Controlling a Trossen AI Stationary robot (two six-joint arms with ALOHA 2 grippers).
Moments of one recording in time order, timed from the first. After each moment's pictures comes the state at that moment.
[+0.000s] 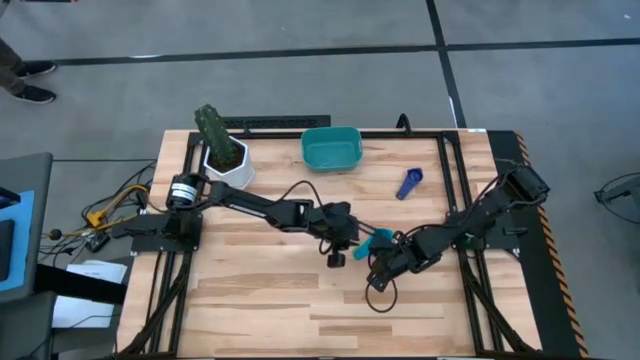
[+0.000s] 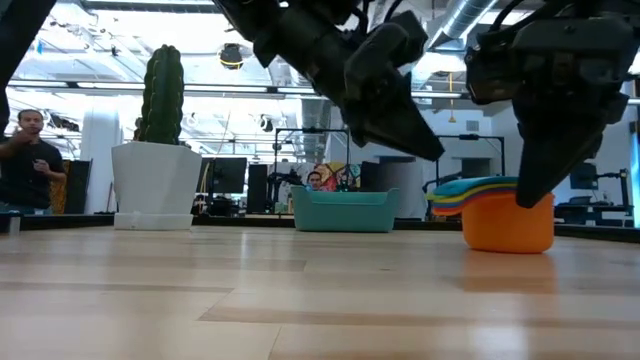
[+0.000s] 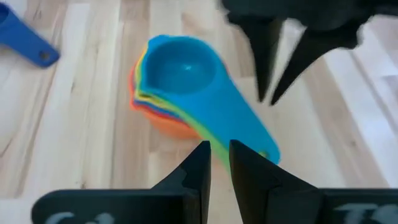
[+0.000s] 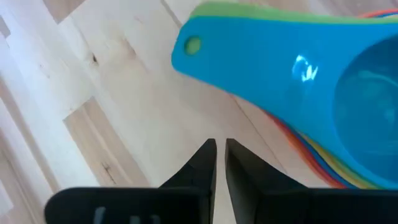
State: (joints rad) left arm -0.08 2.01 1.37 0.07 0.02 0.01; right arm 0.47 1.56 0.87 -0.49 0.23 1.08
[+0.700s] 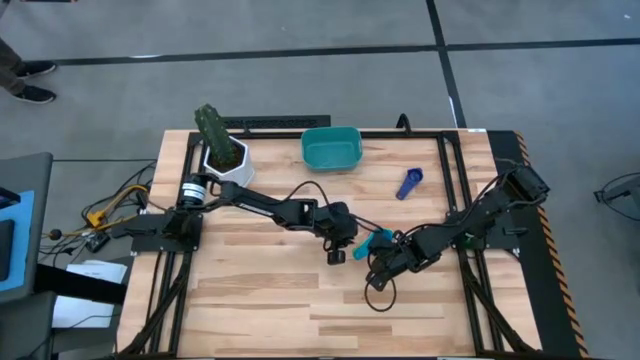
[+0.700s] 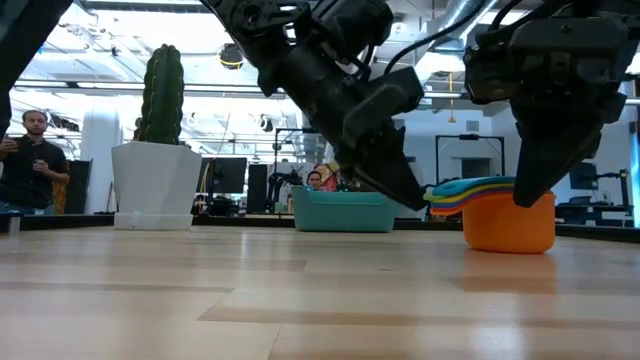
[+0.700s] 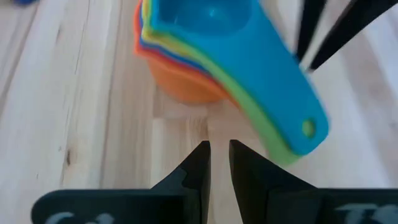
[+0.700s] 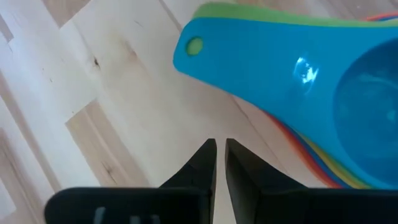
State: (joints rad) left arm -0.04 2.08 1.37 0.05 0.04 -0.05; right arm 0.46 1.56 0.87 -0.48 0.23 1.08
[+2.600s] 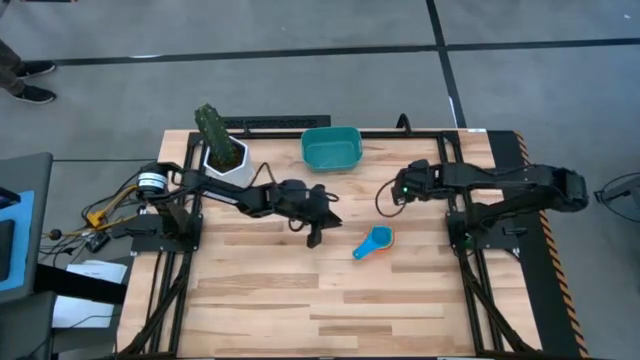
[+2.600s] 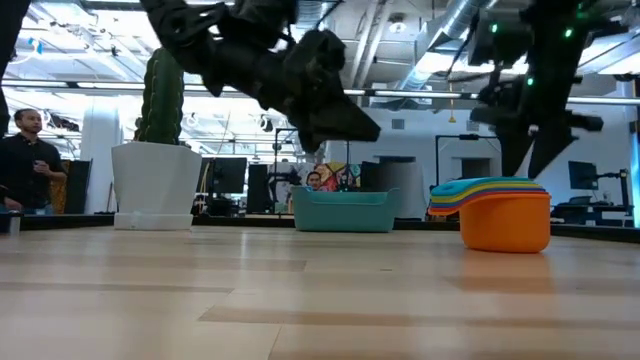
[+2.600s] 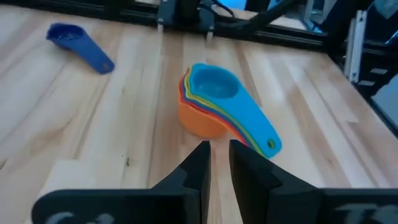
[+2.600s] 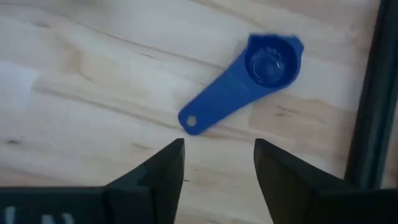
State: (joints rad) left arm 0.06 1.75 0.91 0.53 0.15 -0.14; right arm -0.24 1.13 0.73 -0.94 0.39 1.05
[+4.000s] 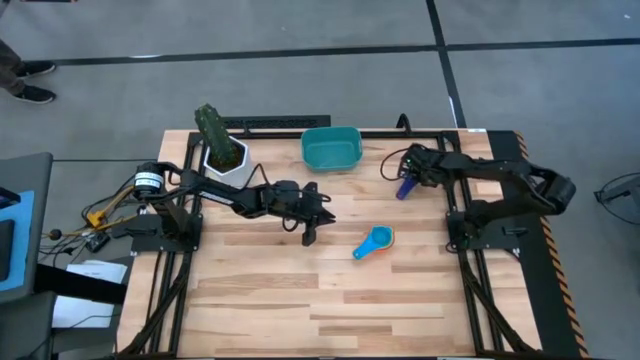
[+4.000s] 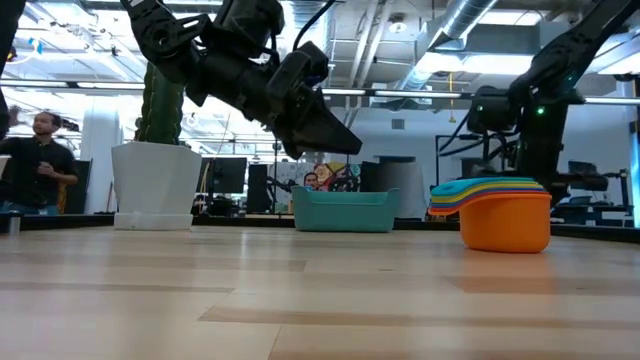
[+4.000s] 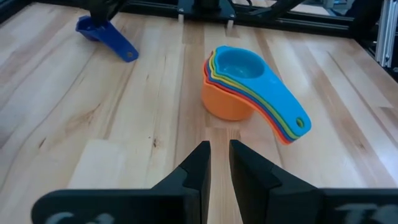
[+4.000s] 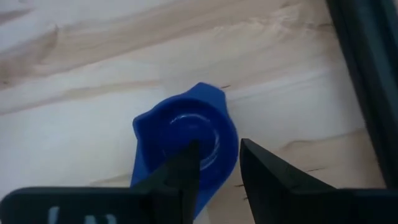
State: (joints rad) left arm 0.07 1.73 0.83 0.59 0.09 -0.08; right arm -0.72 1.28 0.53 -0.51 0.33 1.09
